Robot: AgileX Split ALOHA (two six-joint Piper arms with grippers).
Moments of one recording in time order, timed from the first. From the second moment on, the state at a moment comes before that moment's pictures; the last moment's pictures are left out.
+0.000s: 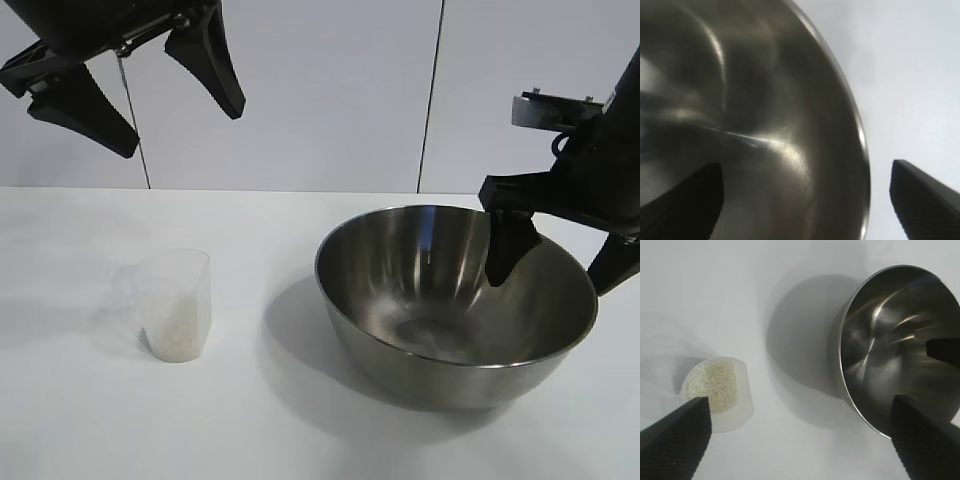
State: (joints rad) left arm -0.41 1.65 -1.32 -0.41 0.83 0.01; right arm 0.16 1.76 -1.03 0.13 0.66 0.02
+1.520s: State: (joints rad) left arm -0.41 1.65 -1.32 -0.41 0.86 0.06; right arm 0.16 1.79 -1.06 0.45 0.64 -0.18
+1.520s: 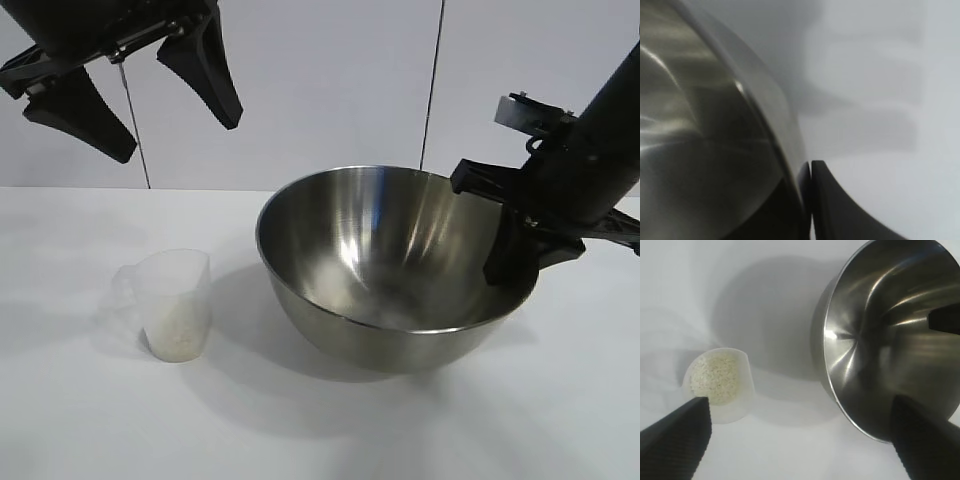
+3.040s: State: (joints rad) left arm -0.41 1.55 -1.32 -0.41 0.79 0.31; right arm 0.17 1.67 -1.30 0.25 0.85 0.01
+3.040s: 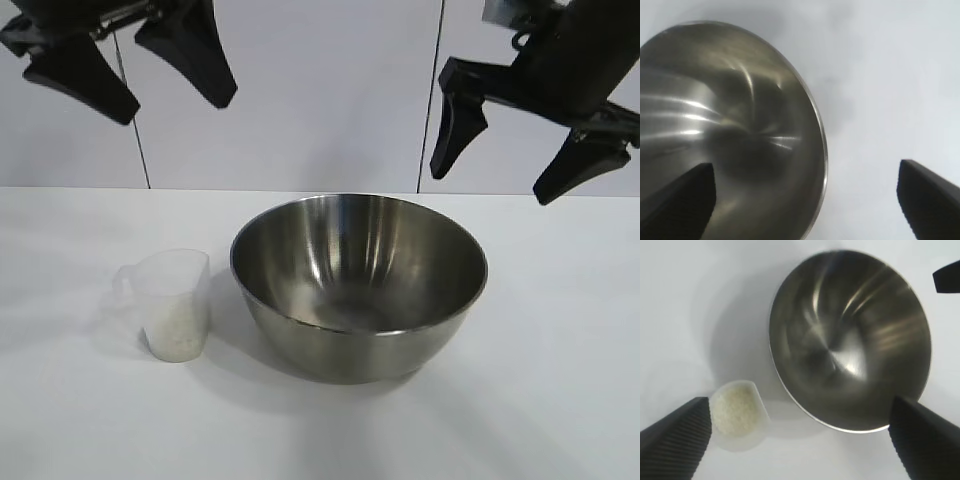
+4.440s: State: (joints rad) left arm -0.41 1.17 -0.41 -0.36 -0.74 0.46; right arm 0.07 1.62 -1.30 0.34 0.92 -0.05
